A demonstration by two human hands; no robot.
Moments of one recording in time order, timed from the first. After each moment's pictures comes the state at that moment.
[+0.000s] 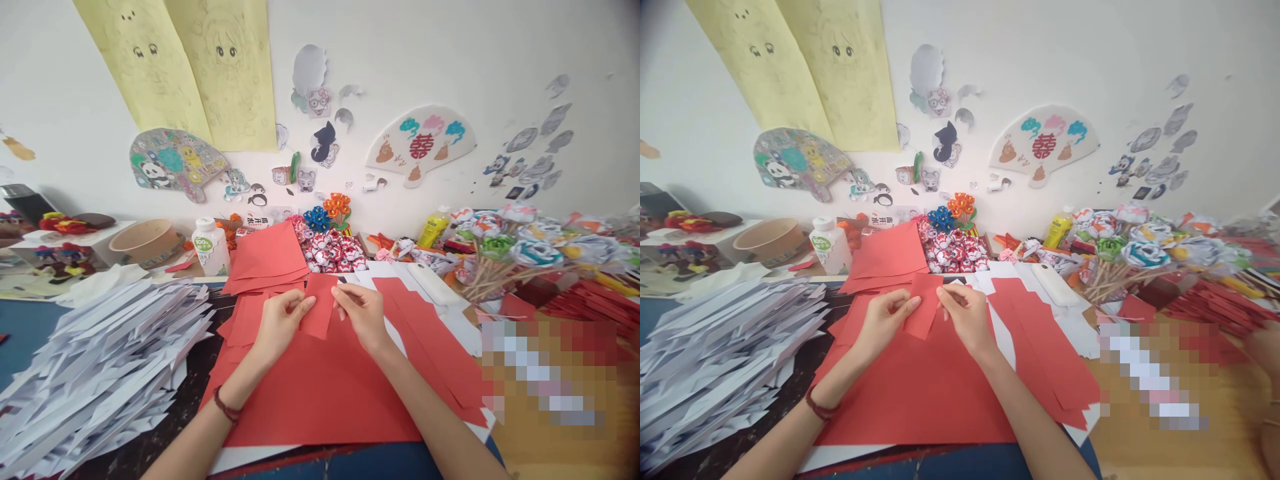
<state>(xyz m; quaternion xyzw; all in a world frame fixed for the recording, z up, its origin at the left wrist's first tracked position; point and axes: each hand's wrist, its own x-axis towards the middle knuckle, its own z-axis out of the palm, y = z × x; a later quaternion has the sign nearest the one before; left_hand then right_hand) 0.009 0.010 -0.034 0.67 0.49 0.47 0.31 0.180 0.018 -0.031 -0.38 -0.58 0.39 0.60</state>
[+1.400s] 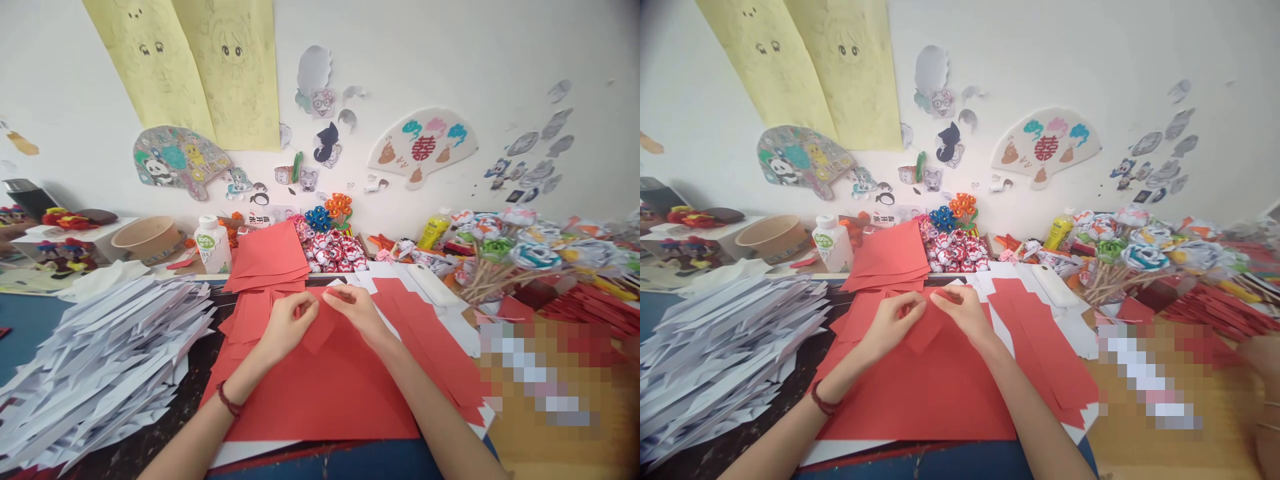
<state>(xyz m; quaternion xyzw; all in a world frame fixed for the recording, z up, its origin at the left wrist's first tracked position) 0.013 0.005 -0.024 0.74 0.47 0.40 0.26 0.184 0.026 -0.032 -0.39 -0.62 0.47 0.49</state>
